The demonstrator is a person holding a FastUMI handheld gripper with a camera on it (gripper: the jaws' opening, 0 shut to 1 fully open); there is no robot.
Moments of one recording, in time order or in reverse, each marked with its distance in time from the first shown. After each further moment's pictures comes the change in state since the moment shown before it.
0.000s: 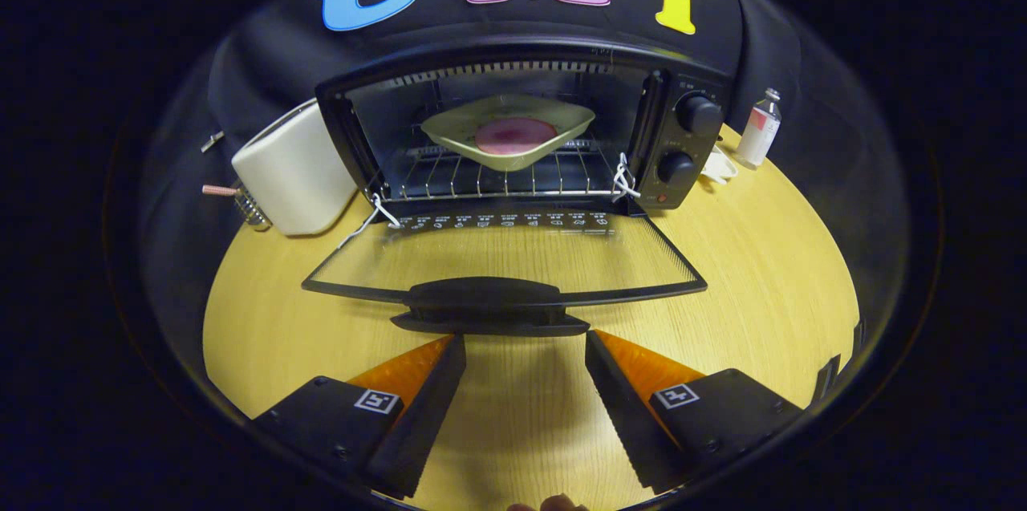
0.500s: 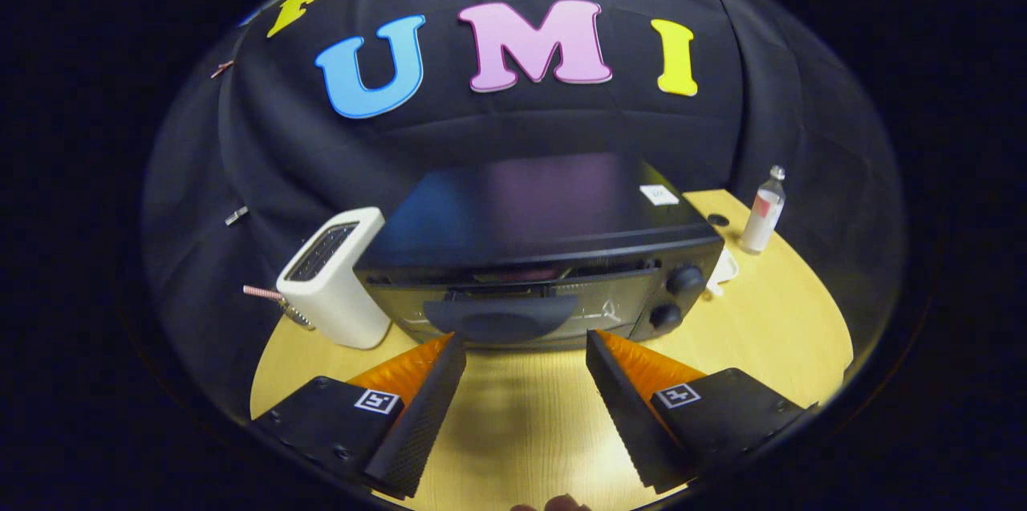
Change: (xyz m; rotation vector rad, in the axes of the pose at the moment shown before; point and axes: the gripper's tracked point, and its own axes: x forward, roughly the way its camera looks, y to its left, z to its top) arm -0.066 0.002 0.122 0.024 -0.297 0.063
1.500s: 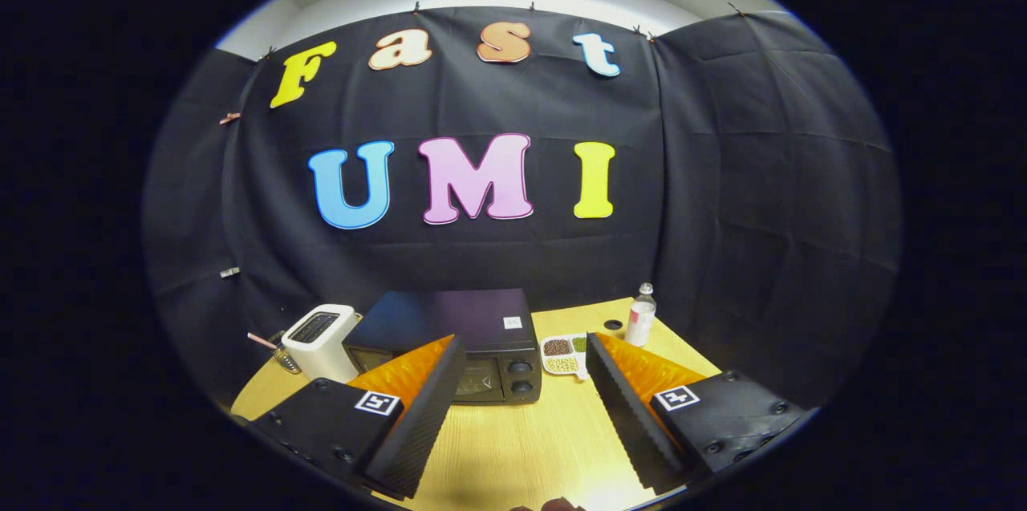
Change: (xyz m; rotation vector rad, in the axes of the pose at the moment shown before) arm -0.177 -0.123 0.095 0.006 -0.359 -0.127
